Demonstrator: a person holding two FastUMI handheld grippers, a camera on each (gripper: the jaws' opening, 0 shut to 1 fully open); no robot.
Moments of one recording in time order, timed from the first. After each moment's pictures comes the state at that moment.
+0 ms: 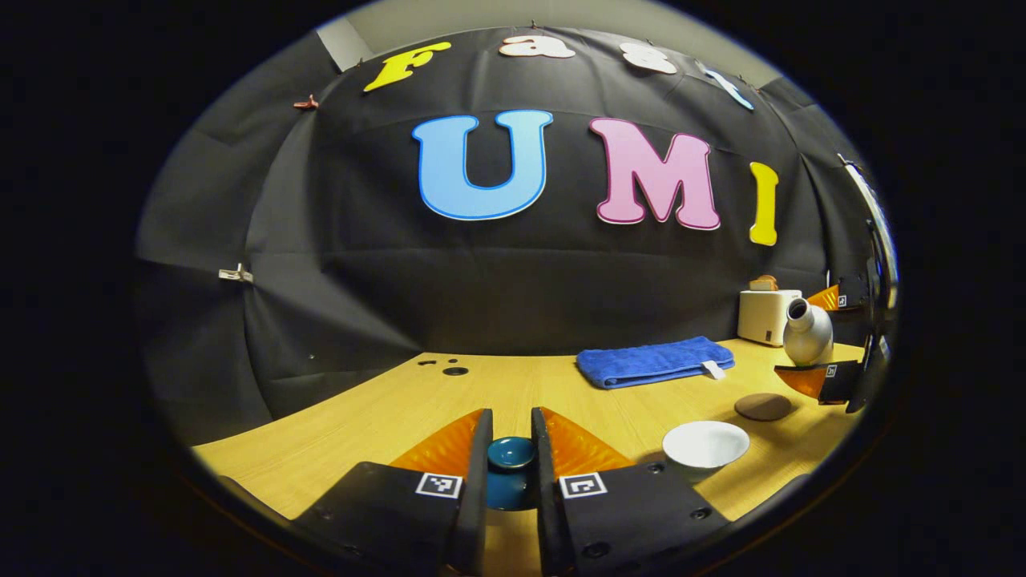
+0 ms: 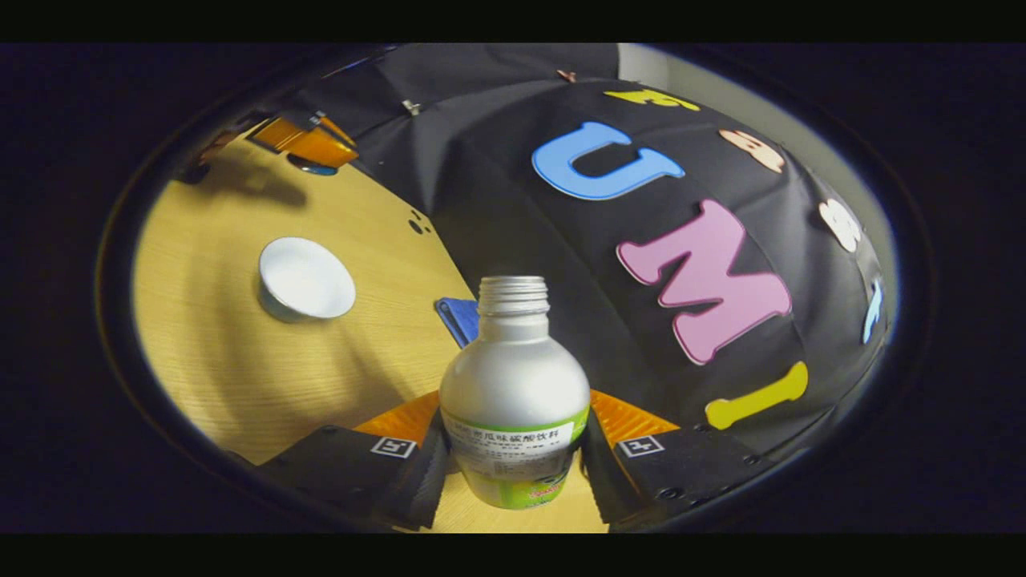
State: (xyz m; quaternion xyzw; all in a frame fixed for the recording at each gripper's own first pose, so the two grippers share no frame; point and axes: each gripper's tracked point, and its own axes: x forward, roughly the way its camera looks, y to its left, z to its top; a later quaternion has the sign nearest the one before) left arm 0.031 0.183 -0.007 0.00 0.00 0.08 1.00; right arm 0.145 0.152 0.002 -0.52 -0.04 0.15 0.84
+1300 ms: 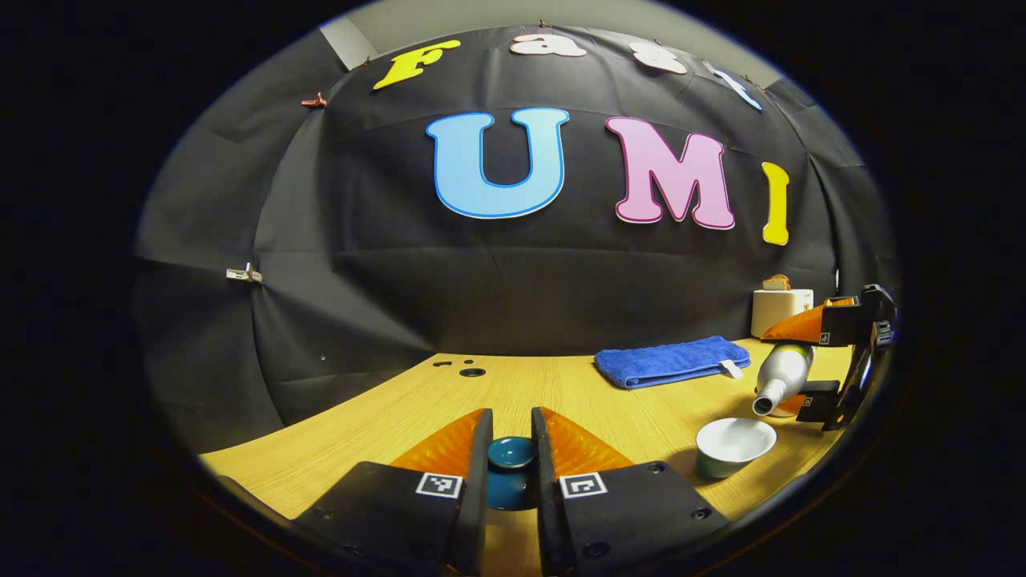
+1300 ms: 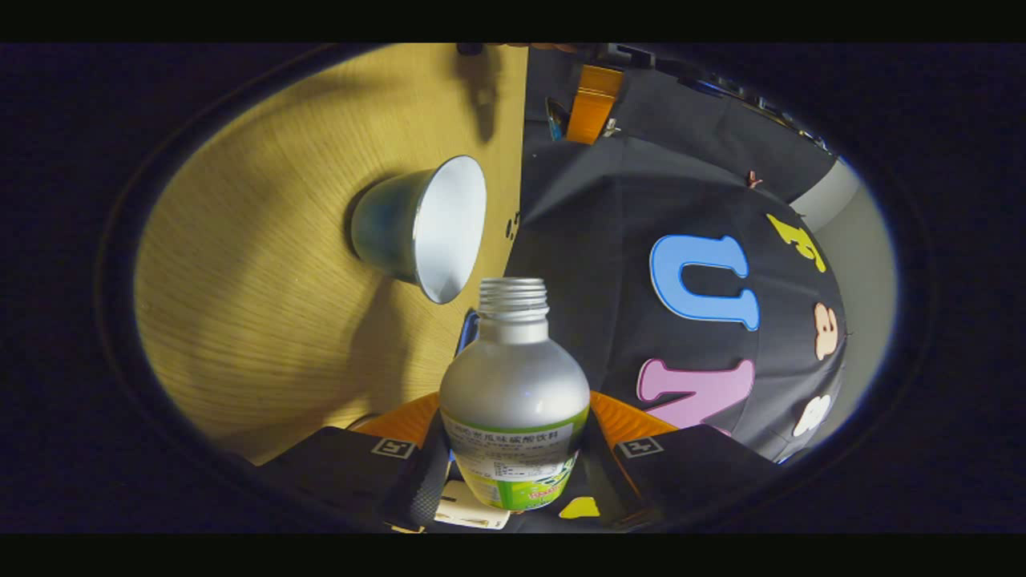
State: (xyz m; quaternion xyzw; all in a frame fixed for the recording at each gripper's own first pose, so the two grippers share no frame) left arm 0.034 0.205 -0.006 0.00 0.00 0.09 1.00; right arm 0.177 0.197 -0.029 -0.76 -0.14 0.17 0.61
